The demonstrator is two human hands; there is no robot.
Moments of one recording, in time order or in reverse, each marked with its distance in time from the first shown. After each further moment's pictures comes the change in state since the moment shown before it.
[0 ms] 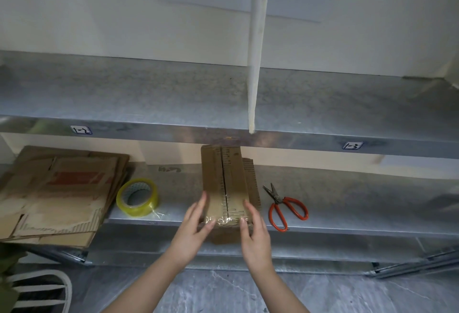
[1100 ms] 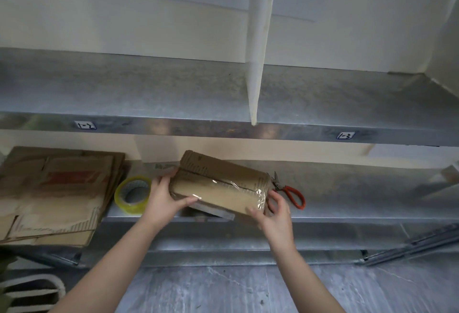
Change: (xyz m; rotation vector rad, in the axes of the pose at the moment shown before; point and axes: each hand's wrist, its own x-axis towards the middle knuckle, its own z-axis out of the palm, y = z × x) left_hand 0.028 0.014 -0.075 0.183 0.287 0.000; right_hand 0.010 -0.018 -0.043 0.227 0.147 0.228
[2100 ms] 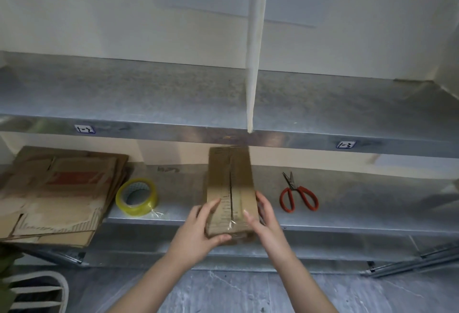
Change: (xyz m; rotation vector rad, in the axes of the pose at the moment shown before) left_hand -0.062 0.025 0.061 0.120 -0.239 0.136; right_hand -0.002 -0.005 -0.005 0.104 -0.415 -0.067
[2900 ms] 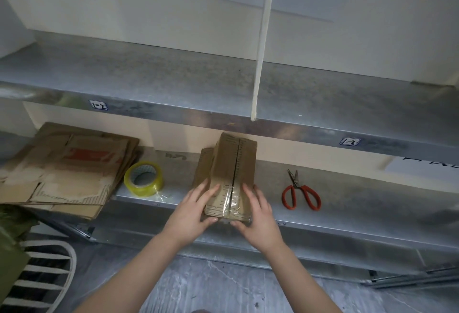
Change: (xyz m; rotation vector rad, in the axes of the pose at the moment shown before) left_hand 0.008 -0.013 -0.002 0.300 -0.019 0.041; right_hand 0.017 0.020 -0.005 -0.847 -0.066 -0.187
